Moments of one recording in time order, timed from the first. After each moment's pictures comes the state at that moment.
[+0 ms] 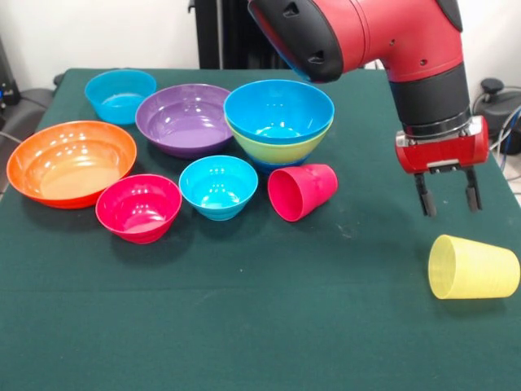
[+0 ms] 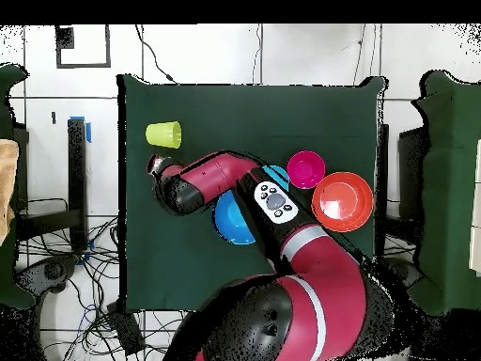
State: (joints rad) arm -0.41 -0.40 0.63 1.57 -0.74 0.24 2.60
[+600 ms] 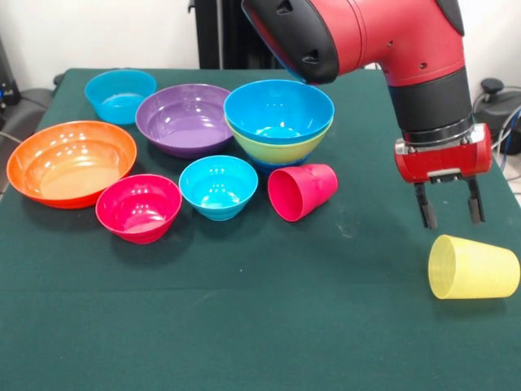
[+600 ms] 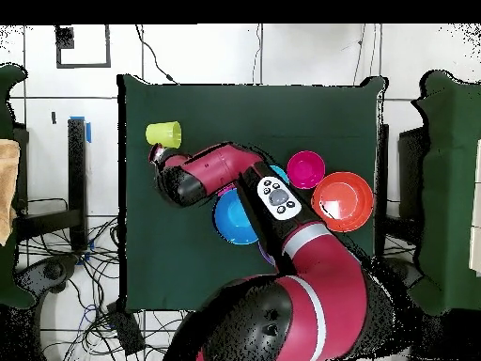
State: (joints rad) arm -0.41 -0.40 0.63 1.51 -0.74 0.24 2.60
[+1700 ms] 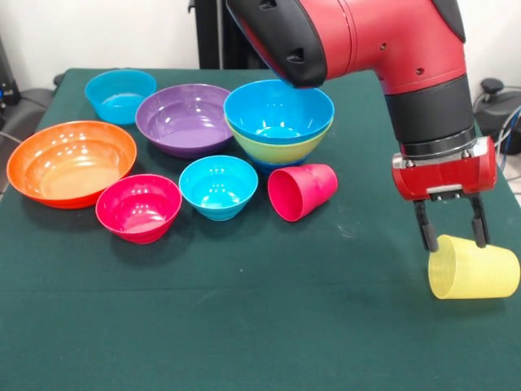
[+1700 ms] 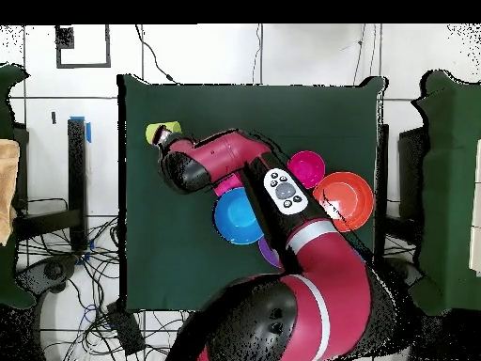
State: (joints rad) arm -0.42 -0.39 0.64 1.44 -0.74 0.24 2.60
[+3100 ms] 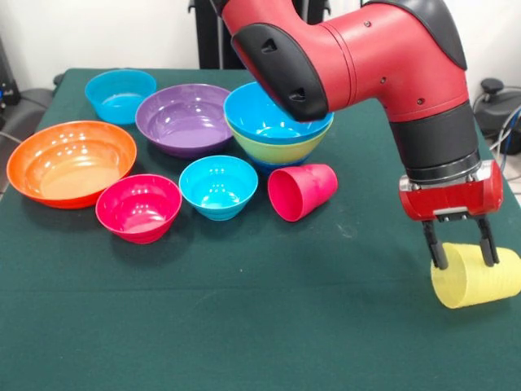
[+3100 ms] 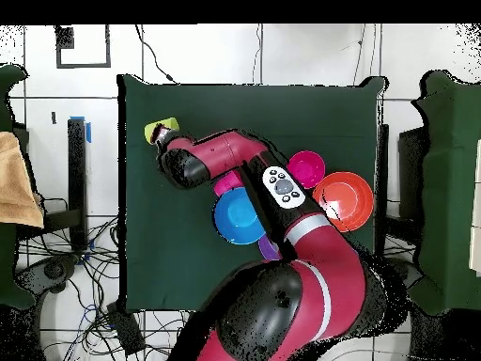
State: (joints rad) arm -0.43 -0.31 0.68 1.38 -0.74 0.24 2.60
